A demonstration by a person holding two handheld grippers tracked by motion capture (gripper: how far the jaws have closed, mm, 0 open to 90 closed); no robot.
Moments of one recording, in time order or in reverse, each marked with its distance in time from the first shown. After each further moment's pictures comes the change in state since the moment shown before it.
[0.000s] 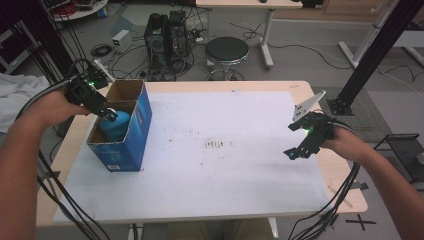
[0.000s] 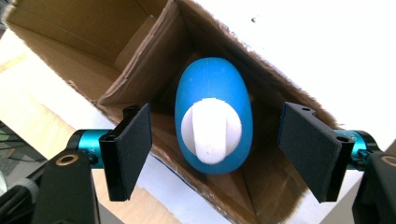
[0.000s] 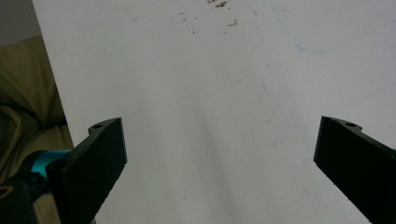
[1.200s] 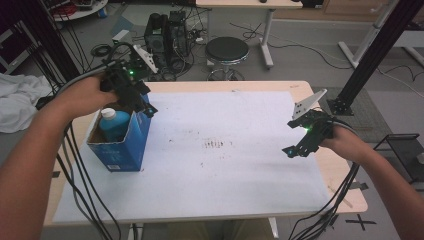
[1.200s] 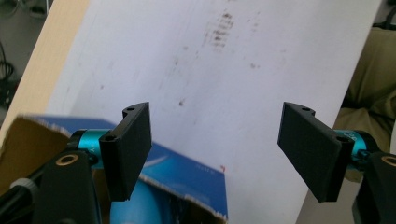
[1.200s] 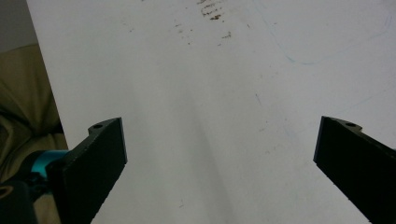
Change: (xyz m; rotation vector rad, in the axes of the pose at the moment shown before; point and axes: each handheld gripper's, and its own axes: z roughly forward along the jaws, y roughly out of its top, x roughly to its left) left arm -0.084 0.085 -0.036 -0.093 -0.113 0.325; right arm 0.006 0.006 -0.005 -0.003 -0.014 0.016
